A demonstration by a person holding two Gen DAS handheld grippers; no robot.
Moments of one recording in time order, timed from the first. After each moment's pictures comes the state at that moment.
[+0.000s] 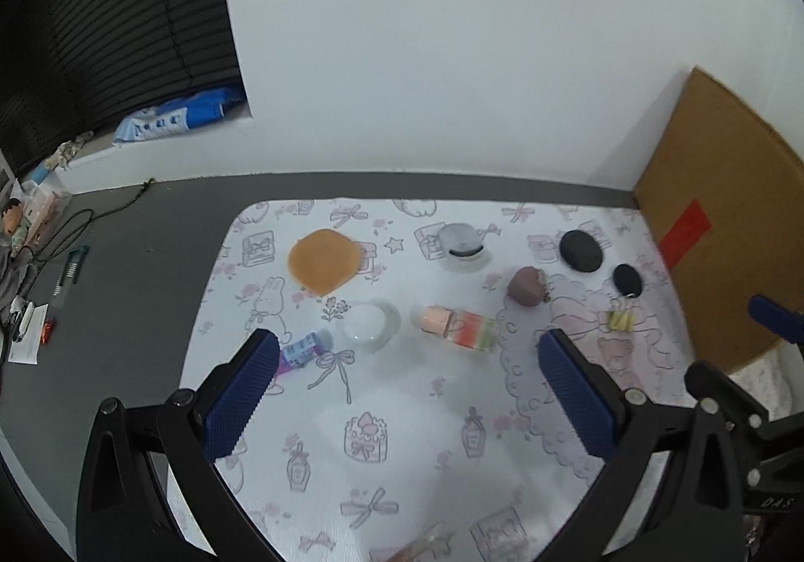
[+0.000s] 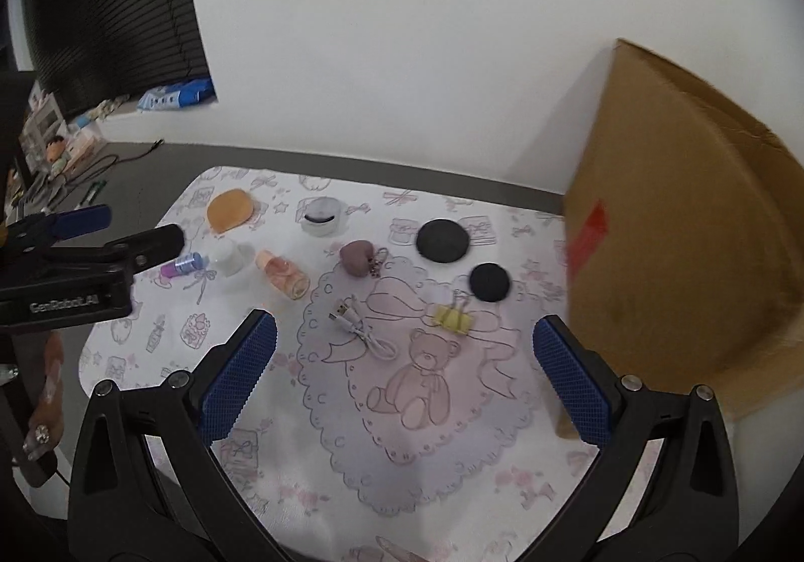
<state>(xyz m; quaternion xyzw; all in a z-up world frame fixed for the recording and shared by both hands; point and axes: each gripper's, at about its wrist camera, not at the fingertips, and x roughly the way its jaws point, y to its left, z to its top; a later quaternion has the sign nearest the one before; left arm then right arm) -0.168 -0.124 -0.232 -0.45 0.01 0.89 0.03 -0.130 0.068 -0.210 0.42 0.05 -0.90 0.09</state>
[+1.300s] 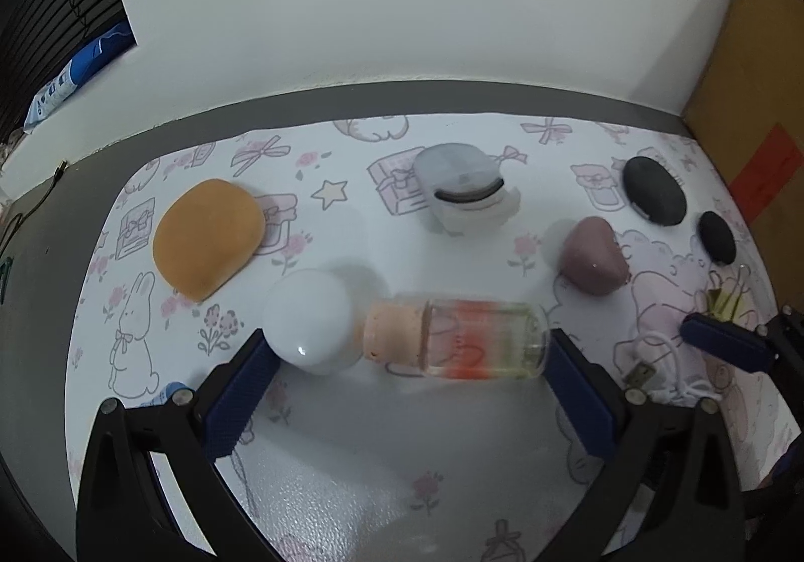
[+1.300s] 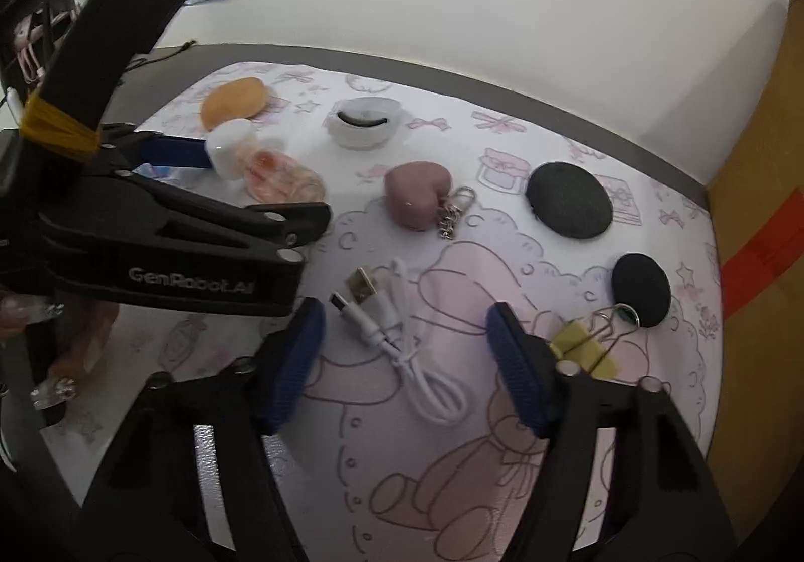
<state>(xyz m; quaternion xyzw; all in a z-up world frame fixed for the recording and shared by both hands) -0.232 -0.102 -0.340 -0.49 0.03 0.87 0.07 -0.183 0.025 -0.331 0.44 0.11 -0.87 0.20</state>
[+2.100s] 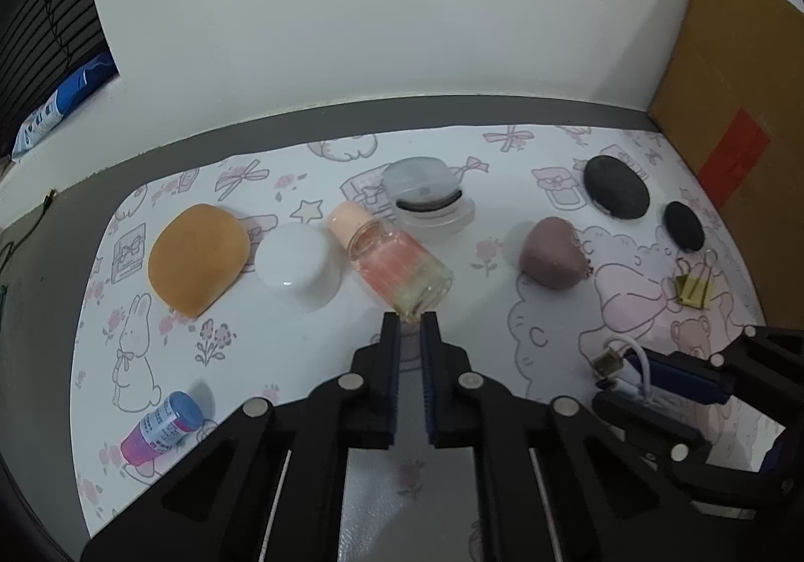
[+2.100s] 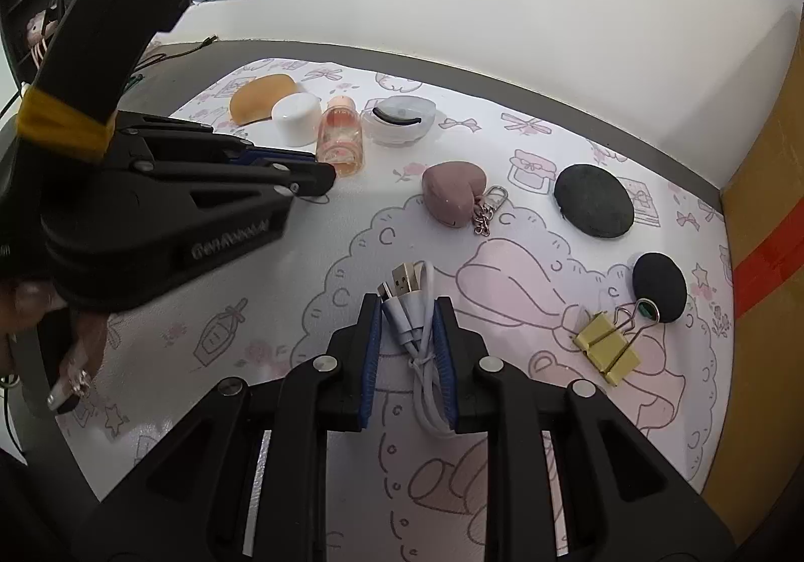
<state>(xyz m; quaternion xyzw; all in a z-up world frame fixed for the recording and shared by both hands) -0.220 -0.091 -0.326 -0.48 0.03 0.87 0.09 -0.177 0.020 -0.330 0.44 0.11 -0.86 0.22</state>
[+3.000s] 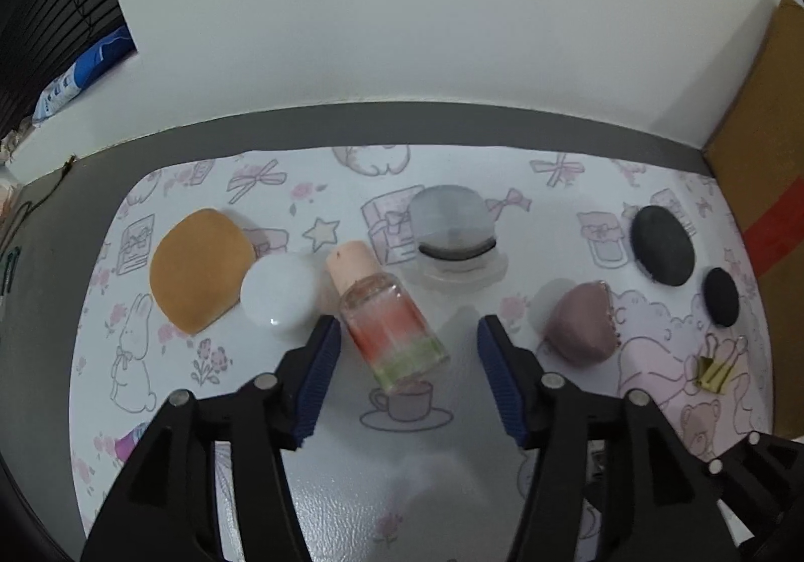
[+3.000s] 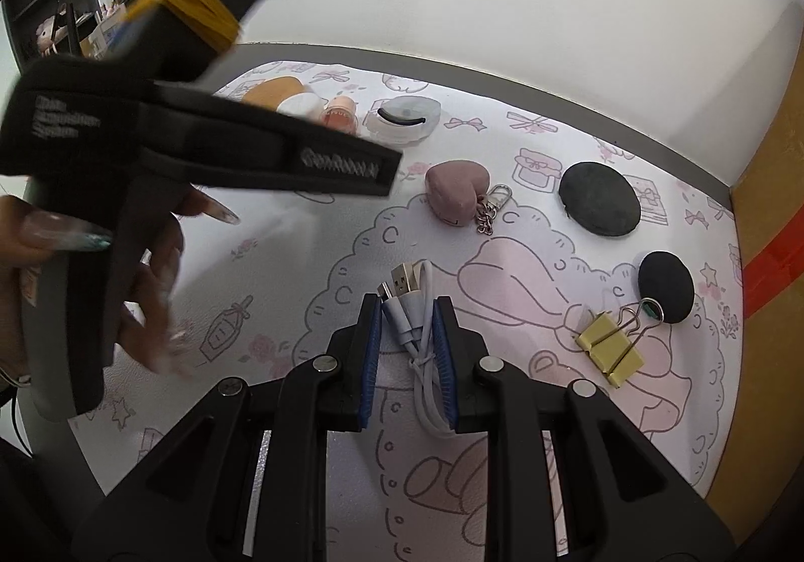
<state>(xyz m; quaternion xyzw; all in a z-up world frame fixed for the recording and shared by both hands) -0.256 -0.078 -0.334 -0.51 0.00 0.86 0.00 -0.176 0.028 -0.331 0.45 0.09 -0.86 0.24</state>
